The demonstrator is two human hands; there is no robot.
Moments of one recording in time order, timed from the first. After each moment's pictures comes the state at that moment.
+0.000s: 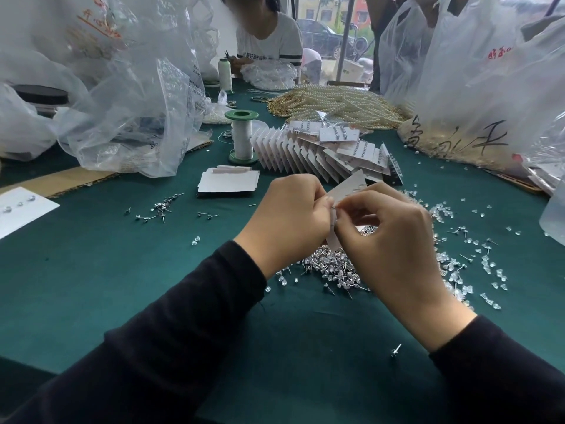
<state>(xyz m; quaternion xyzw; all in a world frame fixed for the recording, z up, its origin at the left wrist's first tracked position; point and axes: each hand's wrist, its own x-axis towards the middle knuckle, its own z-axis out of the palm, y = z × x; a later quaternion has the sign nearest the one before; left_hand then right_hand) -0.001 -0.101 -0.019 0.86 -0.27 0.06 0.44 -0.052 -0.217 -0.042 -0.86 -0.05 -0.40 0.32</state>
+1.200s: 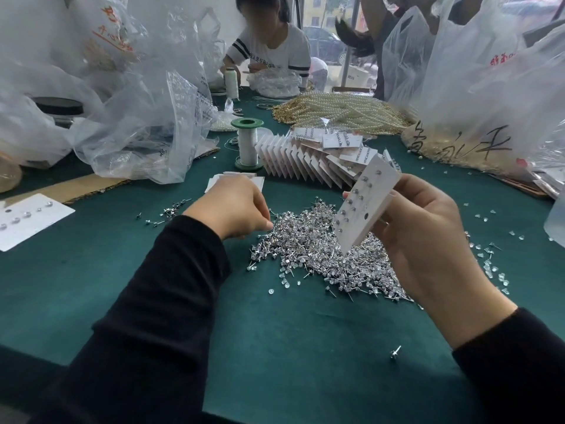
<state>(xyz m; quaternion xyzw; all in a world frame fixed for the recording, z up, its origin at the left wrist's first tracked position) 0.043 -0.052 -0.015 0.95 -0.16 -0.06 0.28 -0.056 -0.229 -0.020 -0.60 0.02 -0.21 0.77</state>
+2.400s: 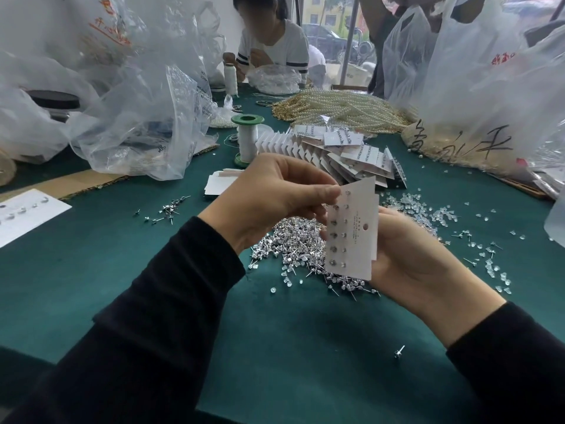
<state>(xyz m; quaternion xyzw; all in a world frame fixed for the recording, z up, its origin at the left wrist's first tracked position) 0.020 -0.075 -0.006 0.66 -0.28 -0.16 0.68 -0.053 -0.227 -0.029 -0.51 -0.01 0.08 0.85</state>
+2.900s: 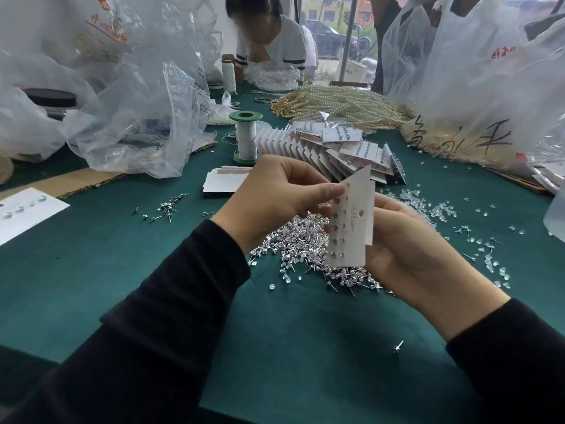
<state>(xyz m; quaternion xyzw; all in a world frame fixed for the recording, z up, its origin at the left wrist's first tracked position) 0.018 -0.084 -0.014 0.73 -0.28 -0.07 0.62 -0.056 -0.223 -0.025 -0.56 0.04 0.01 0.83</state>
